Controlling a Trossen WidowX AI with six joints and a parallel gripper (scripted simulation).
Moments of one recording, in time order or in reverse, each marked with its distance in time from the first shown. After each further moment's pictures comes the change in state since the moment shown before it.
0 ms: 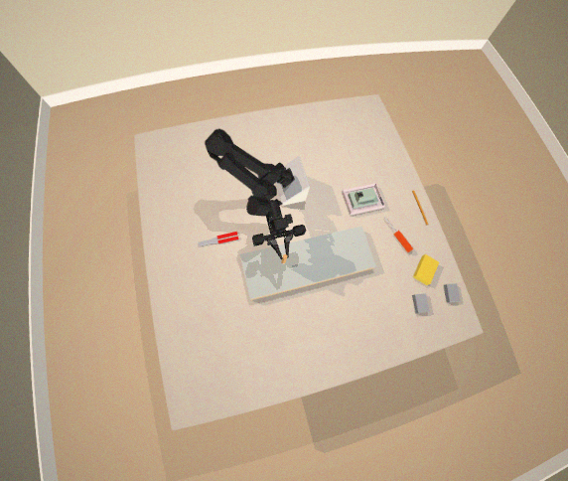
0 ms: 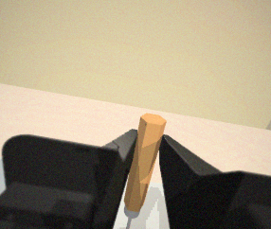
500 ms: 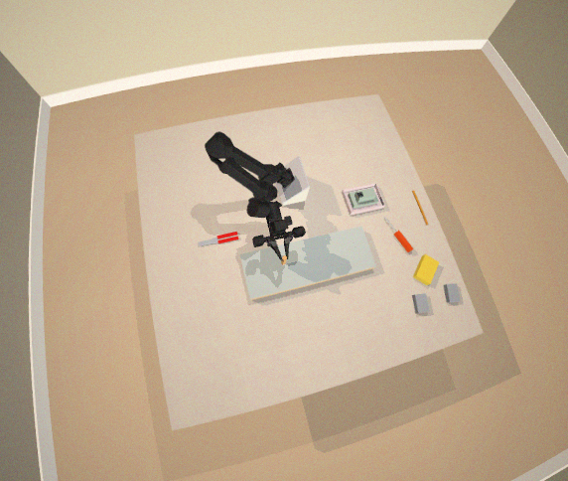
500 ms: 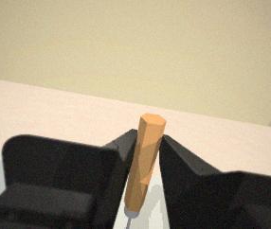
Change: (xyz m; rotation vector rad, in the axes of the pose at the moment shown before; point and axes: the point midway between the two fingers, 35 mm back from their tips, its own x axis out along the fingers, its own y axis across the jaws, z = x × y) arm 0.002 0.000 -0.014 0.000 0.000 0.000
